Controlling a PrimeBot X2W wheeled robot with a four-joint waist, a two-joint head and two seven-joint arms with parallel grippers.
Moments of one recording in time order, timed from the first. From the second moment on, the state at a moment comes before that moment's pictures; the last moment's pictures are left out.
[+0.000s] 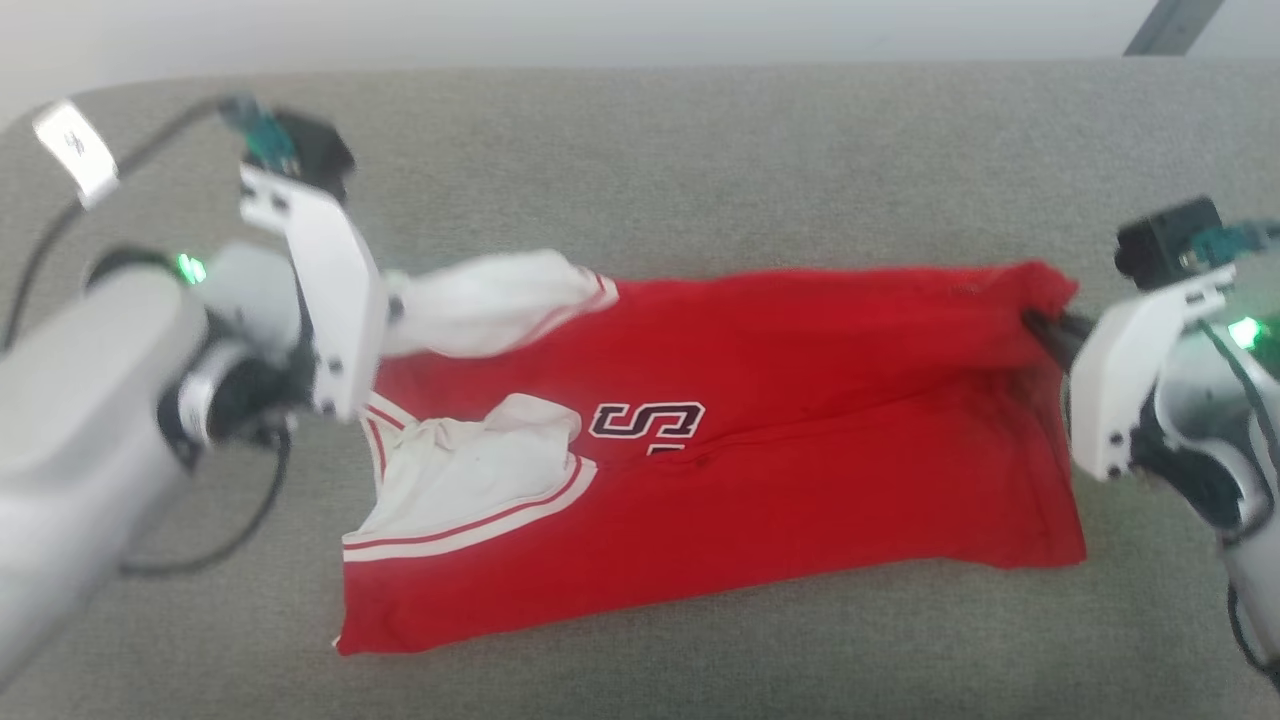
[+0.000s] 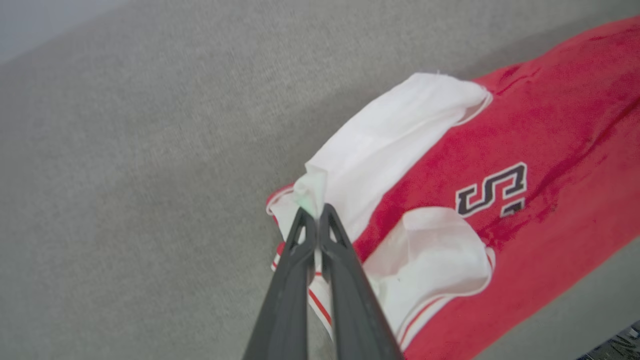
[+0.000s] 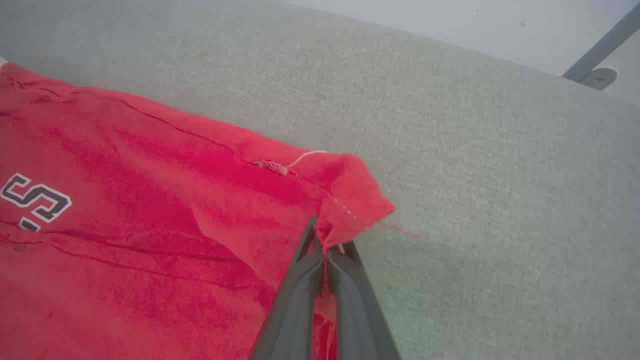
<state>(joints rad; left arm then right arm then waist) -1.06 0.71 -1.02 0.35 -1.15 0.11 0.65 -0.57 -0.49 0.32 0.29 0.58 0.13 0.52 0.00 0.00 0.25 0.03</state>
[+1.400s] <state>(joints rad) -0.55 0.78 -0.98 0.15 -1.14 0.18 0.06 -0.22 -0.38 0.08 0.22 0.48 0.13 0.65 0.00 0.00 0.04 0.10</state>
